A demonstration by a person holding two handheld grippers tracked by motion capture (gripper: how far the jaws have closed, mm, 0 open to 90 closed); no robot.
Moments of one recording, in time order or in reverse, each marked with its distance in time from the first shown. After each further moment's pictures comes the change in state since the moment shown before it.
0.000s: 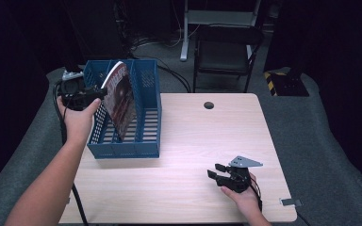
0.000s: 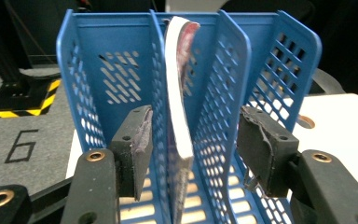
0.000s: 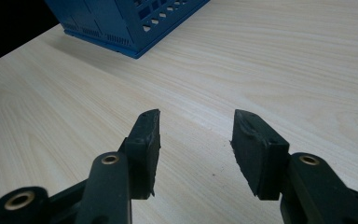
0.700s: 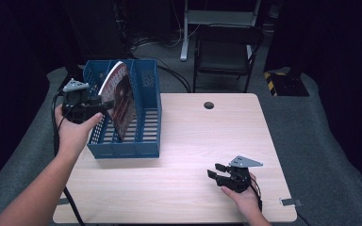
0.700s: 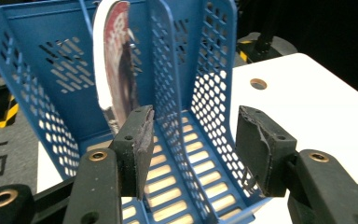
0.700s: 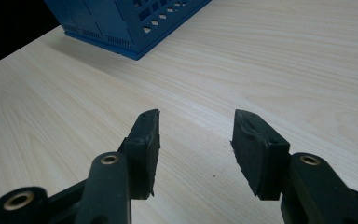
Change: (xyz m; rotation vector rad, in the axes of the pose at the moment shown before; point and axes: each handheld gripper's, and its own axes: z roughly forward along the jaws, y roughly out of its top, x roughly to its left) left arm -0.026 -0.013 -0.035 0.047 -0.152 0.117; right arm 0.000 0.001 -0.001 -0.006 0.001 0.005
